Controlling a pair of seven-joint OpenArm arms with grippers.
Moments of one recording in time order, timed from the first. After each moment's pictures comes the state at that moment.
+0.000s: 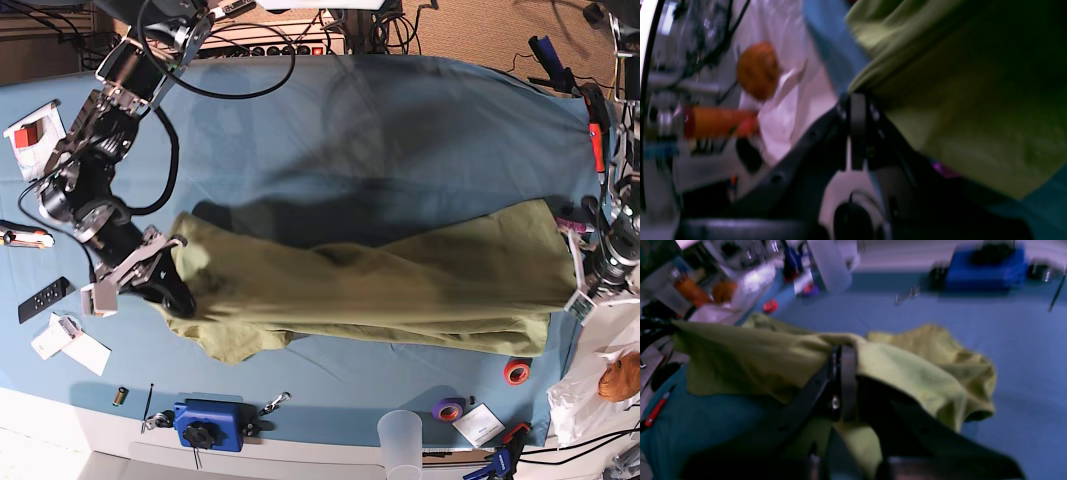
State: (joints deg) left arm -7.5 -39.7 -0.2 91.5 -3.0 -24.0 38.9; right arm 11.4 8.5 30.1 99.5 48.5 40.0 -64.9
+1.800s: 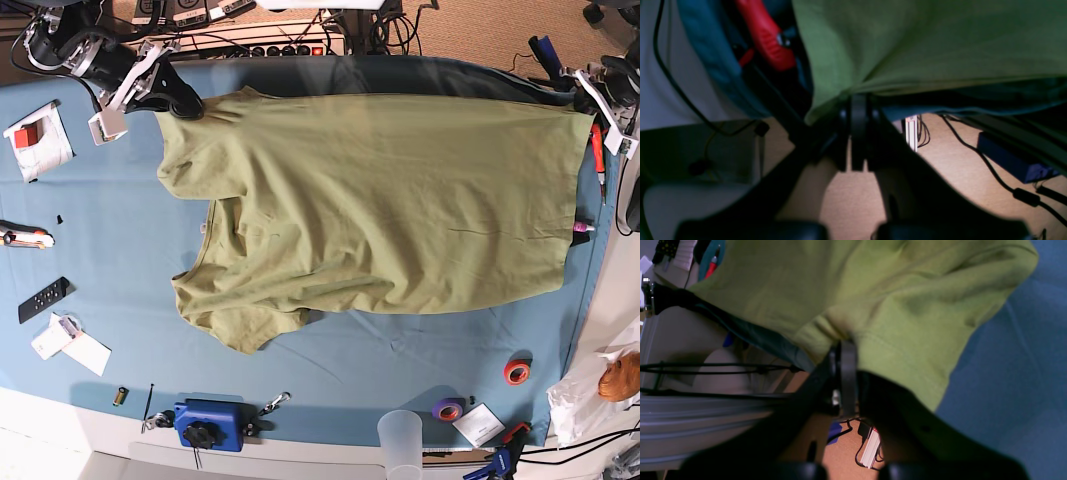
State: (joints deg) left arm 32.6 -25.5 -37.0 106.9 -44.7 -29.3 70.3; right arm -32.1 12.1 39.4 118.5 73.4 40.0 -78.4
